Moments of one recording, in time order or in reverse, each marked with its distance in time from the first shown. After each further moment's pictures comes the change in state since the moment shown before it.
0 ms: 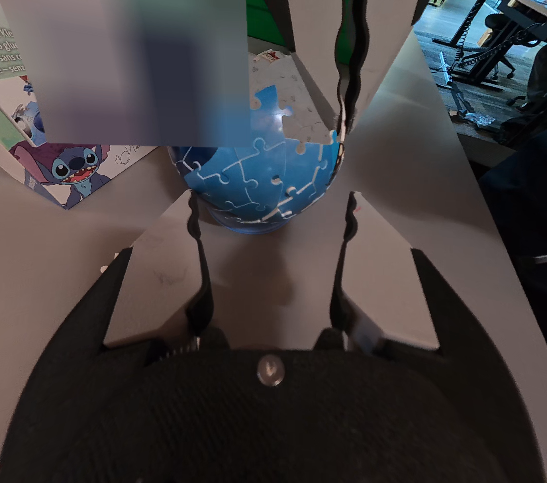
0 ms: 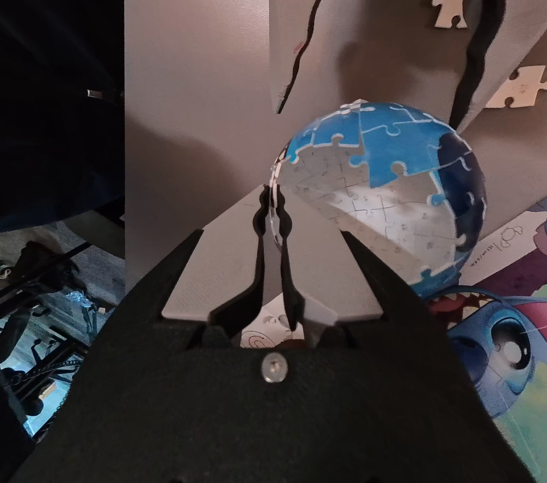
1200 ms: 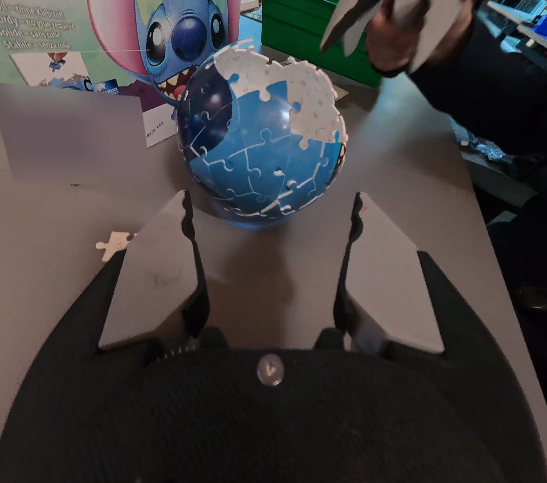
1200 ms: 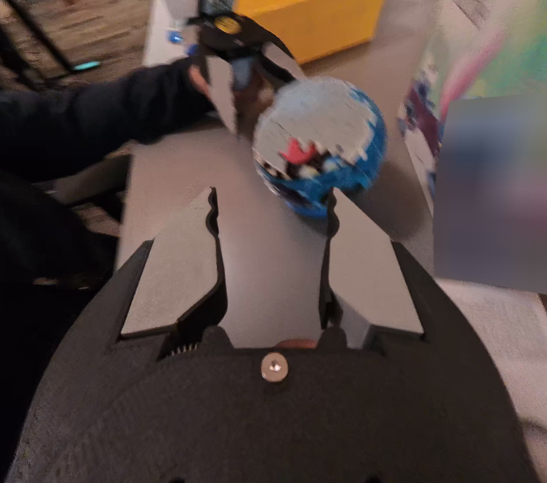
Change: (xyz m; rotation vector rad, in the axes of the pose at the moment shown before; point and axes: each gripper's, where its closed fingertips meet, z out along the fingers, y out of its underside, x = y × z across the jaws) left arm 0.000 0.000 -0.005 0.046 -0.075 -0.082; right arm -0.031 0.066 -0.050 1.048 0.468 0.387
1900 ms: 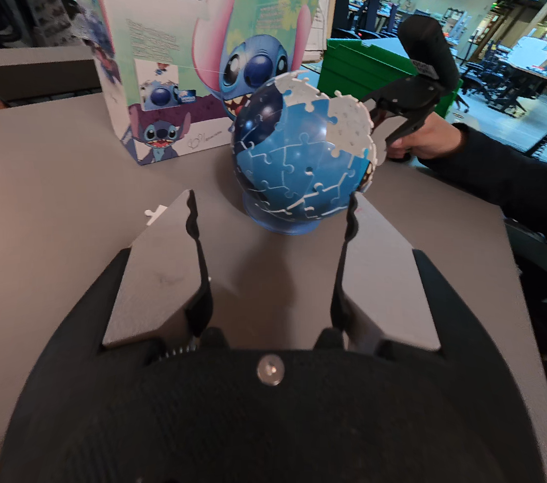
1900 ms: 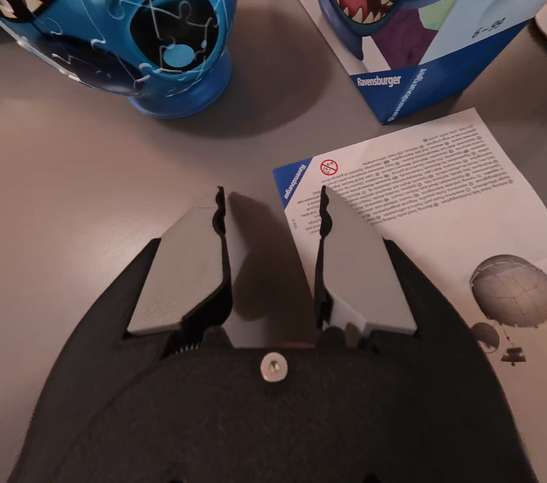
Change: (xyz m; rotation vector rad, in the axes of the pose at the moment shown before) left arm -0.019 -0.005 -0.025 0.160 -0.218 -0.102; right arm 0.083 0.114 0.009 -0.208 0.374 0.168
